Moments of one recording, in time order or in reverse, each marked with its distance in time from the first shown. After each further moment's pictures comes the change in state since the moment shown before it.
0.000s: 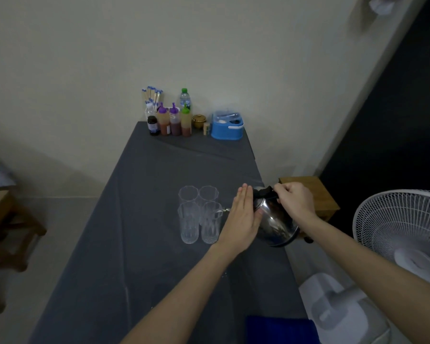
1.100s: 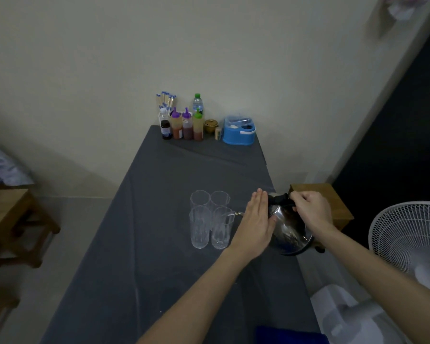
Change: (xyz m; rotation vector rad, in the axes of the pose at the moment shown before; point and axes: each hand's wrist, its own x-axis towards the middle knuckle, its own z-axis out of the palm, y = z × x) left_hand 0.002 0.005 -0.005 0.025 -0.032 0.007; right_hand -0.001 0.003 0.000 0.100 -0.005 0.025
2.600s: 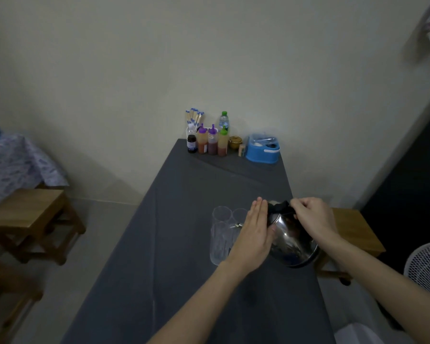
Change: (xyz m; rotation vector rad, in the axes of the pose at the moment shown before) left_hand -0.011 -0.020 -0.048 -0.027 0.125 -0.030; right_hand 0.003 -0.063 0.021 -0.086 -0.067 -0.170
